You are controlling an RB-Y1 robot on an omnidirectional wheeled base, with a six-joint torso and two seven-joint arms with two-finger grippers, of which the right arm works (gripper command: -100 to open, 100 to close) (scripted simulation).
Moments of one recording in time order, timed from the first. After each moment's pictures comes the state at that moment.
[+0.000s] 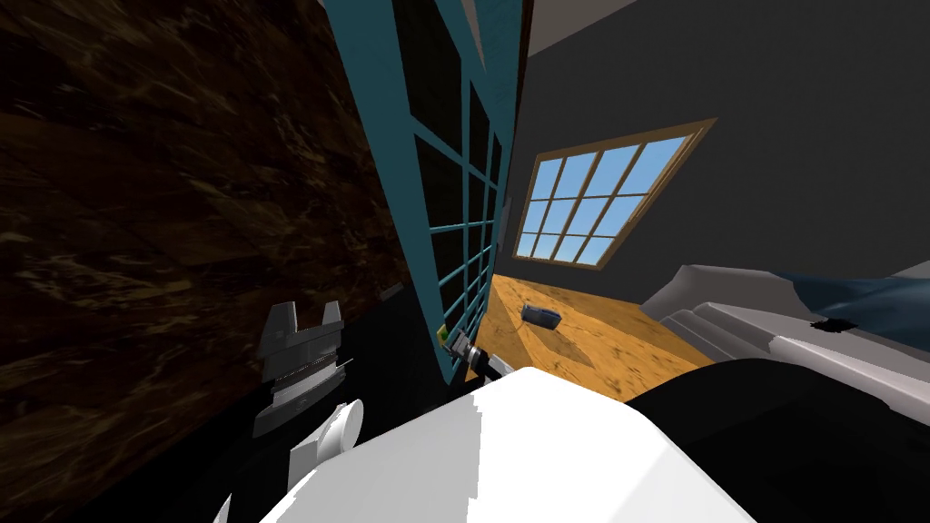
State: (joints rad) arm -0.05 0.00 0.25 -0.72 0.60 -0.88 1.15
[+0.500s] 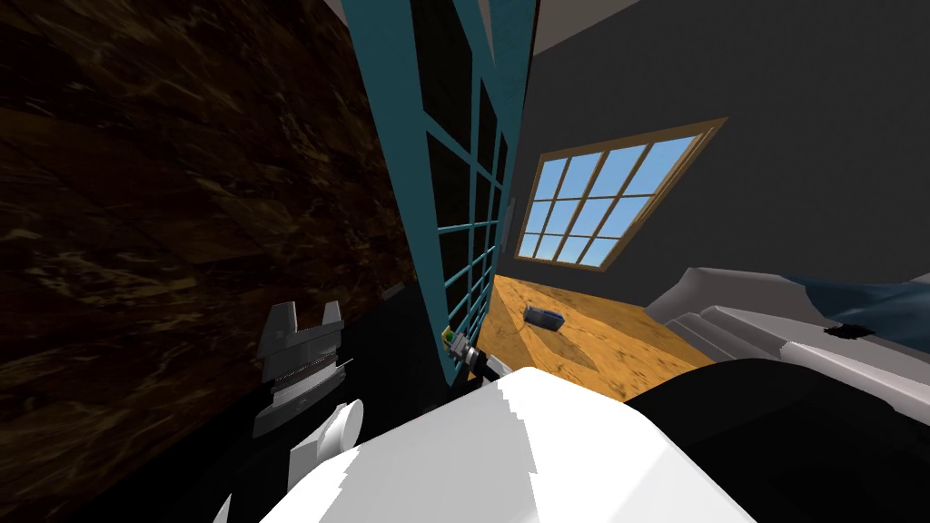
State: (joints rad) arm -0.06 0.02 0.25 -0.71 0.60 -0.88 1.15
